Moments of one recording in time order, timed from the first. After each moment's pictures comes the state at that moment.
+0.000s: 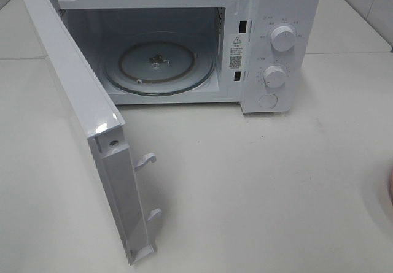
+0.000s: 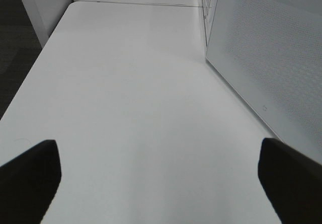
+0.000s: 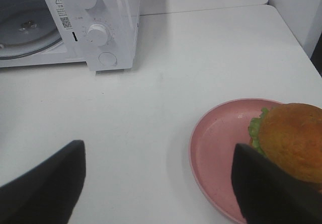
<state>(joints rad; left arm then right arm) 0.10 0.00 -0.52 -0.06 1.08 0.06 0.07 0.00 -0.49 -0.06 0.97 0.16</state>
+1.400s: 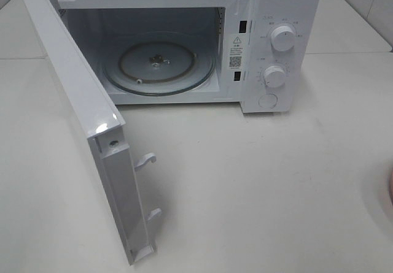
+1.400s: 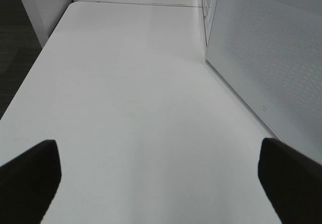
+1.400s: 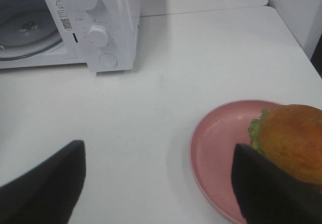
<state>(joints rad) 0.10 0.00 -0.52 -0.06 1.08 0.06 0.07 0.00 -0.49 -0.06 0.97 0.16</state>
